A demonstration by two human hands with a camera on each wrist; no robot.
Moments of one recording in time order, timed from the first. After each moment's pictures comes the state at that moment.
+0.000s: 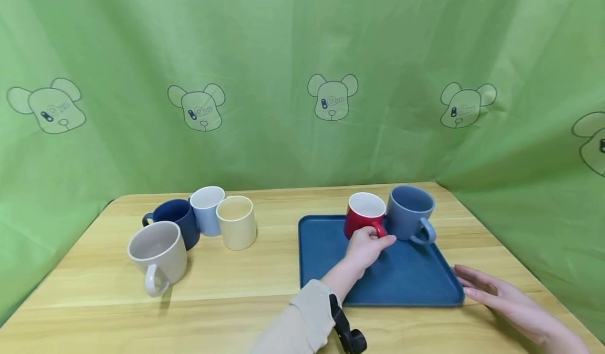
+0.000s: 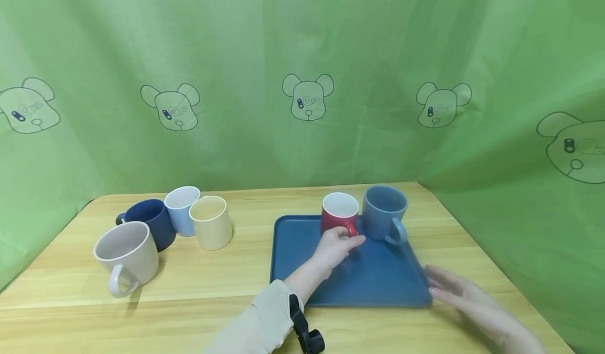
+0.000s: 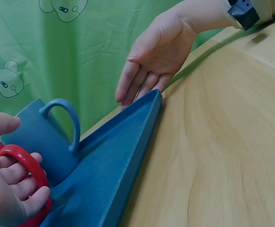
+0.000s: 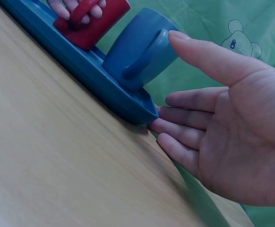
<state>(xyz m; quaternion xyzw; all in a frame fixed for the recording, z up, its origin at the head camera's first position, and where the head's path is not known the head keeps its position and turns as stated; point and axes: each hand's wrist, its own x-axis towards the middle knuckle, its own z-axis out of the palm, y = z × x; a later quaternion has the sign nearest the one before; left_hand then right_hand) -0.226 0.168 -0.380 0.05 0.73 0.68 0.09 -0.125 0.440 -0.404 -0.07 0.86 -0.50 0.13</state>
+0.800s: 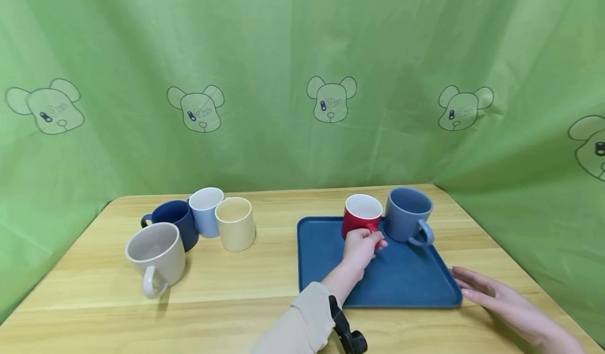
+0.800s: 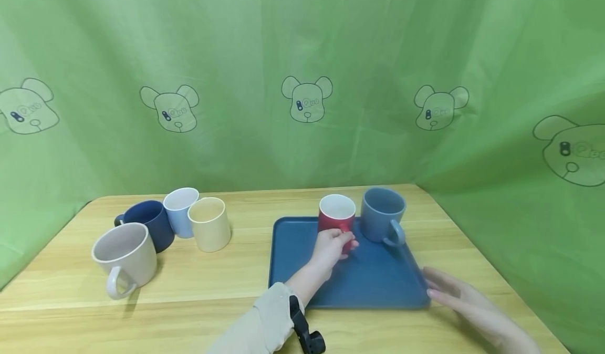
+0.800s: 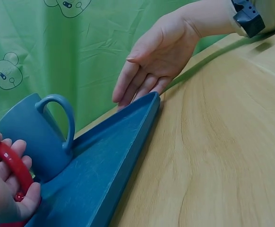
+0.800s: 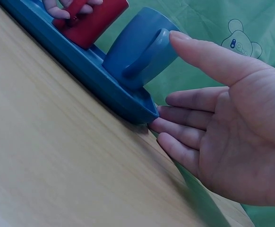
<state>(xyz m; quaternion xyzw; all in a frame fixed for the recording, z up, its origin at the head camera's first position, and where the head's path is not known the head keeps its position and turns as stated) -0.231 0.174 -0.388 0.01 0.66 0.75 0.07 -0.125 0.440 -0.402 -0.05 0.85 -0.50 0.15</state>
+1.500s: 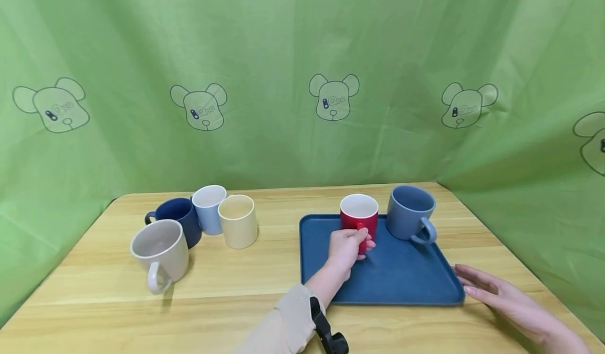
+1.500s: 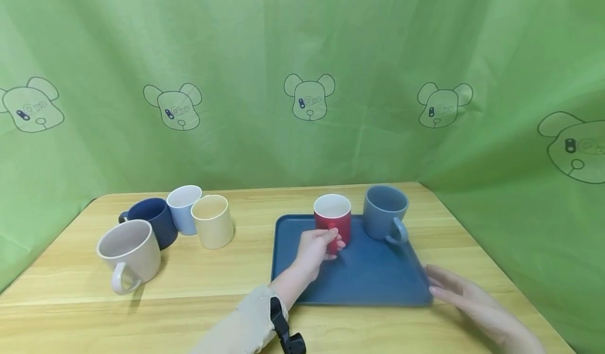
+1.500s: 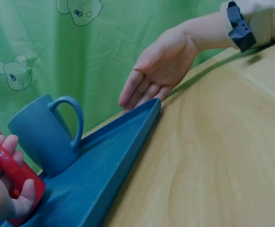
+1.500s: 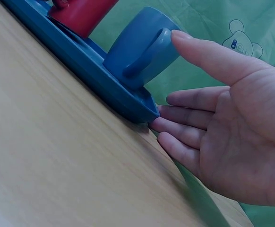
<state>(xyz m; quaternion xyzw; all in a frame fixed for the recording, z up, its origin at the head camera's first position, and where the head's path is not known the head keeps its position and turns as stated) -0.224 0.138 -0.389 0.01 0.64 0.77 0.08 -0.128 0.440 -0.401 -0.05 0.86 -0.49 0.15</state>
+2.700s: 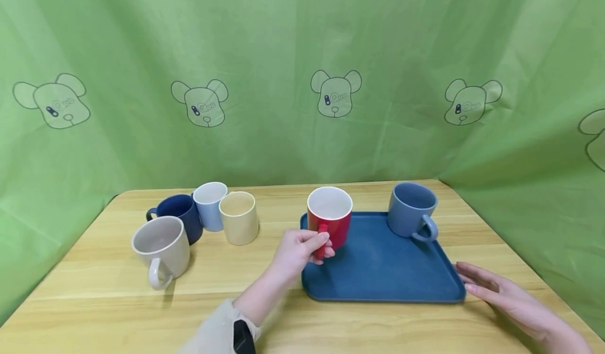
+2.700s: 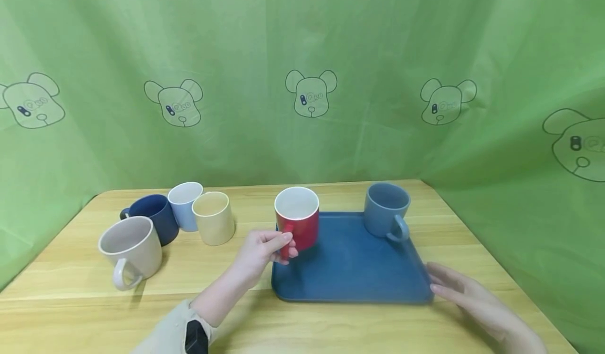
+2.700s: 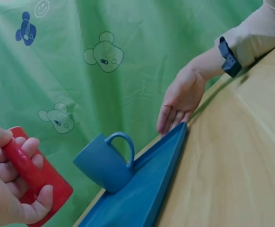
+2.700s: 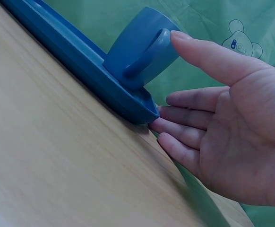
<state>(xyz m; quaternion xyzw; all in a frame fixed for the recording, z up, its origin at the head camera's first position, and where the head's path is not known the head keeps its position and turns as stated) -0.187 0.025 -0.343 0.15 0.66 0.73 0.10 -0.125 0.440 -0.403 -0.06 0.85 -0.50 0.13</state>
